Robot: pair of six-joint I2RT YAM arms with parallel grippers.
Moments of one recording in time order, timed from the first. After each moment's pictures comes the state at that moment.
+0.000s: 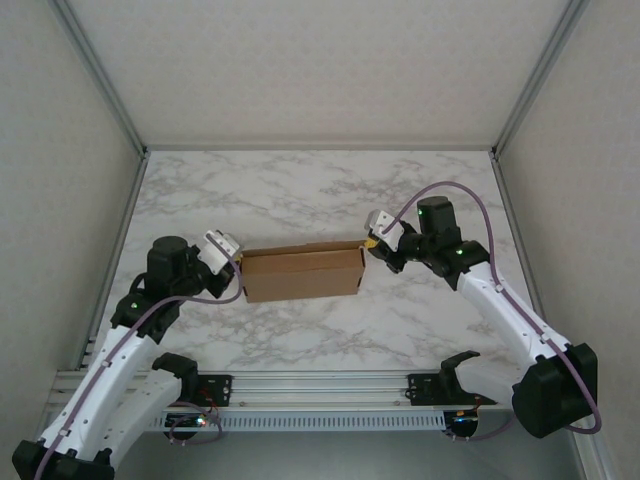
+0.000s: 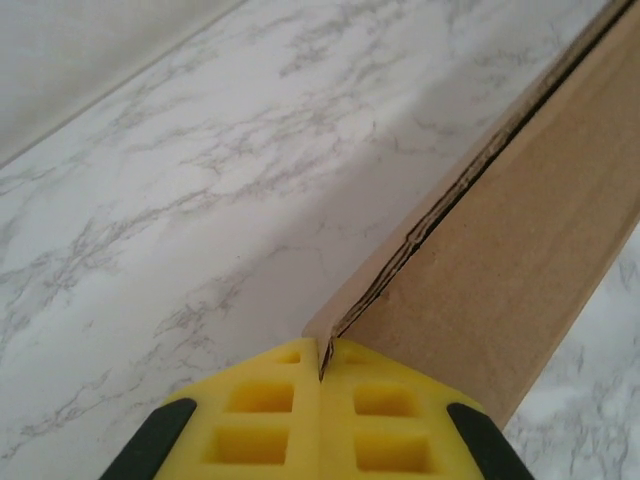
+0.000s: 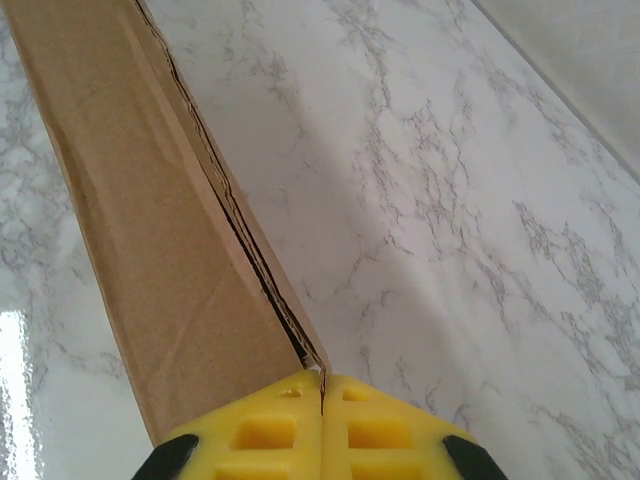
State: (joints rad) left arm -0.24 0.68 0.65 -0.48 0.29 0.35; right arm 0.40 1.14 0.89 -0.46 -0.54 -0.65
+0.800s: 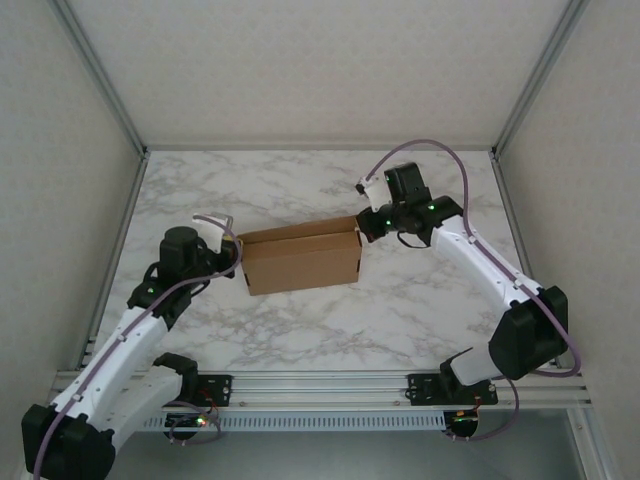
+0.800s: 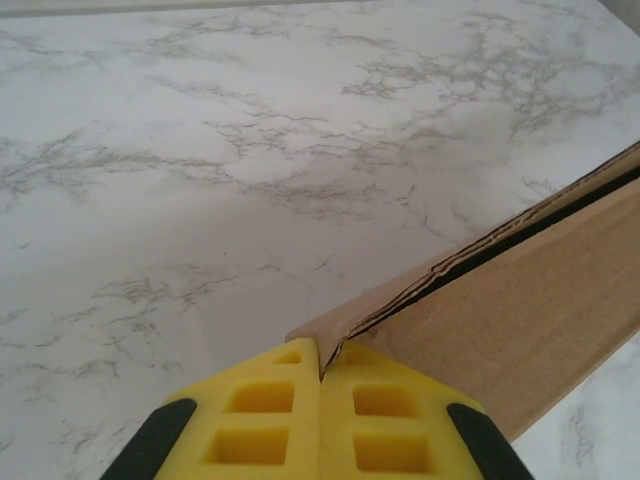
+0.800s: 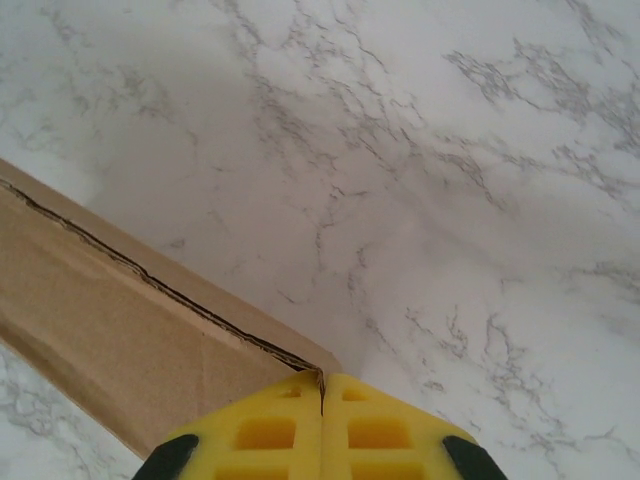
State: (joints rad) left arm -0.25 0.85 0.63 -0.27 0.19 -0.12; right arm 0.49 1.46 1.28 -0.69 -0.25 -0.04
